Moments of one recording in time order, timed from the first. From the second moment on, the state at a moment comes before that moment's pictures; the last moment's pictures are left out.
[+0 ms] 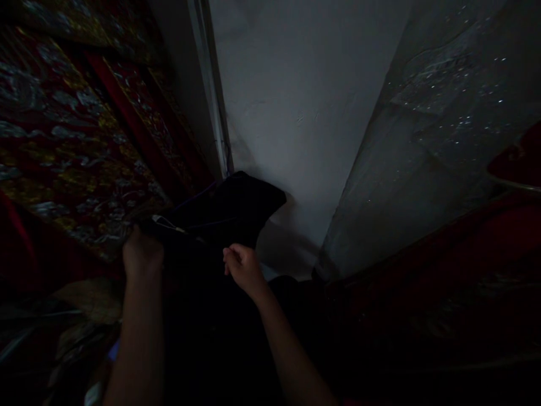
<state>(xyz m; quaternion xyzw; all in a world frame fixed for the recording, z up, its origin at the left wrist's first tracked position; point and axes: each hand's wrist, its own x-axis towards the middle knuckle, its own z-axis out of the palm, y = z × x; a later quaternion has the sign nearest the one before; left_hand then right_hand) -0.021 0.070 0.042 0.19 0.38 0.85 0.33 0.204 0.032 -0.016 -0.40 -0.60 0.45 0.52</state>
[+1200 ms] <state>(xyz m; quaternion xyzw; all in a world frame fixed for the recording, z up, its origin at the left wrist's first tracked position) 0.019 0.005 -0.027 0.76 0.47 0.28 0.36 0.268 0.111 0.020 -0.40 -0.68 0.30 0.54</state>
